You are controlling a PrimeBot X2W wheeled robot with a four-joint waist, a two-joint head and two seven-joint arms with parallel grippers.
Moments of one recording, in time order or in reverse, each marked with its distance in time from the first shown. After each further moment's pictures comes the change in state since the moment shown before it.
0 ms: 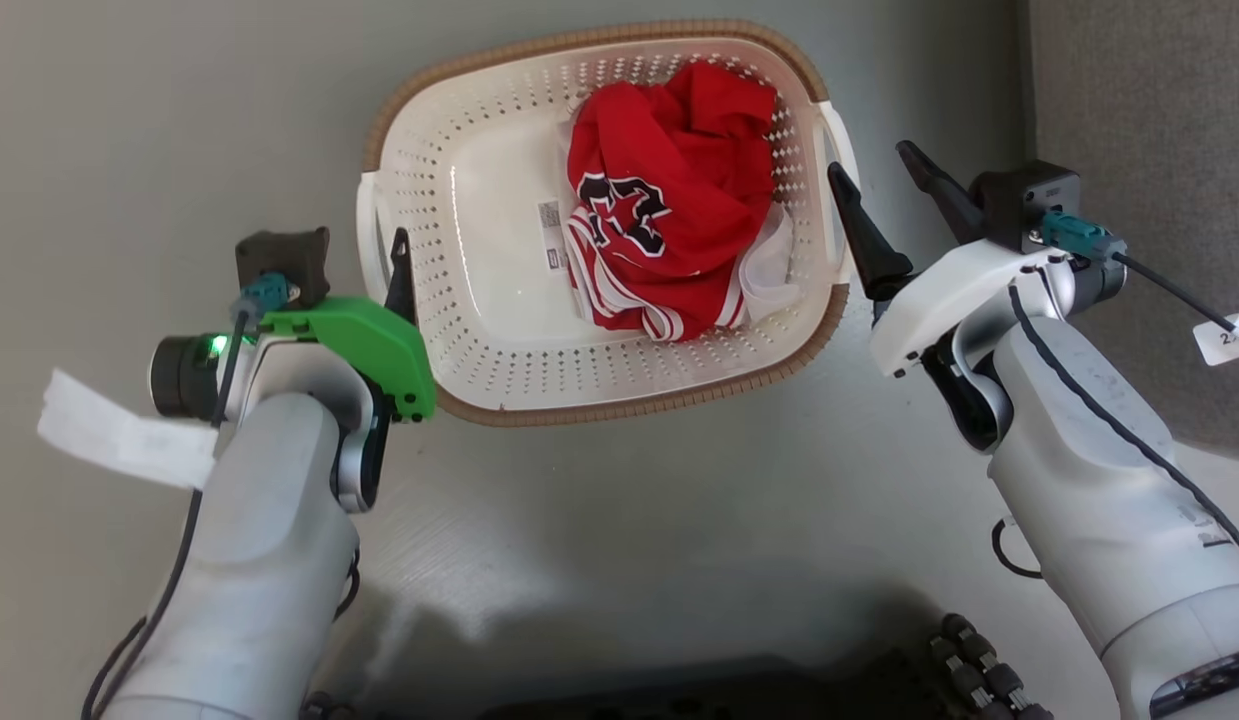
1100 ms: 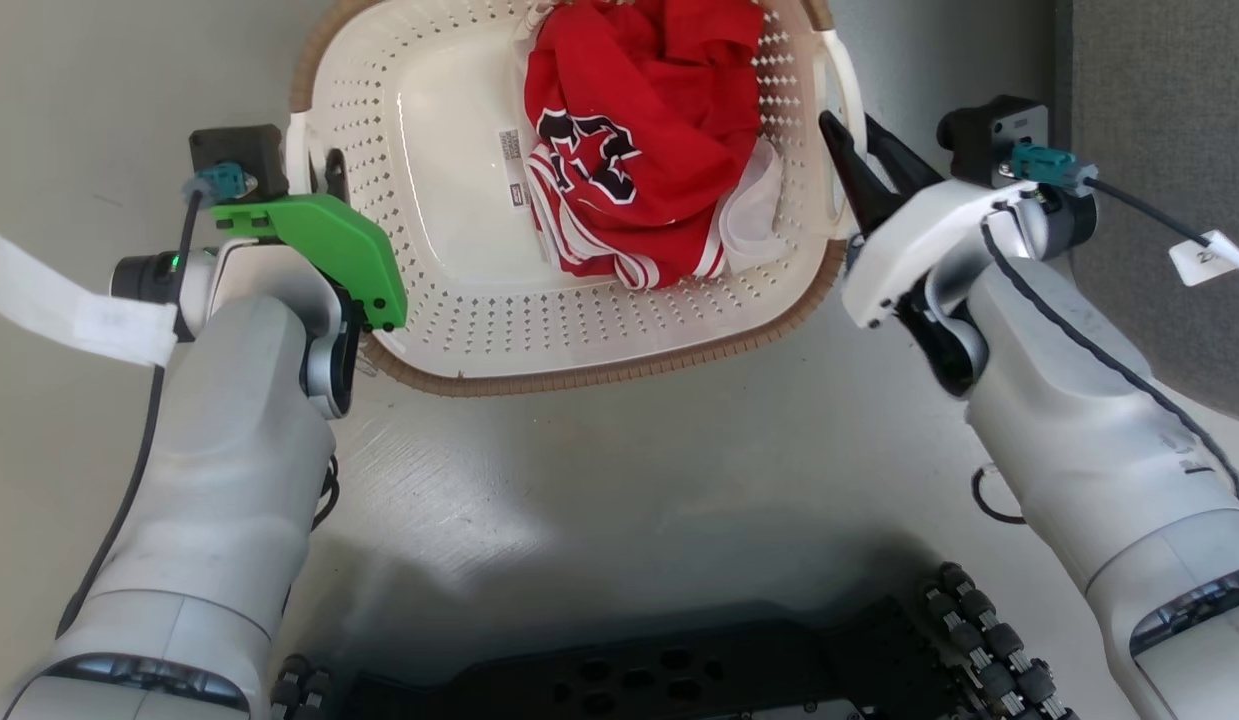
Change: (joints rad) left arm -0.223 -0.016 0.005 0.234 -0.048 -0.010 0.034; right arm -0.165 0.012 0.126 0.167 0.103 0.007 0.000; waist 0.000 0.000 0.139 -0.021
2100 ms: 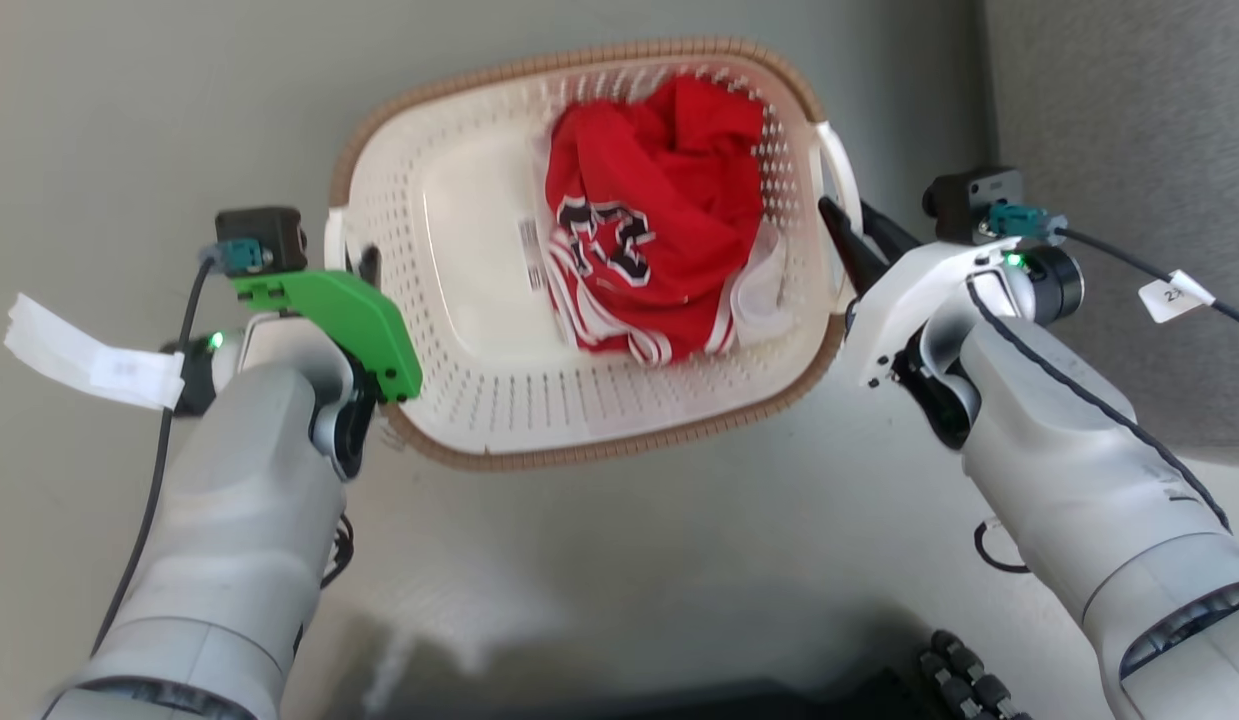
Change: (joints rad) left arm 0.021 -0.016 -0.055 0.152 -0.147 -0.106 -0.009; right arm 0.016 0.015 0.093 0.142 0.104 0.002 0.000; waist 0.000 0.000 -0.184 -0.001
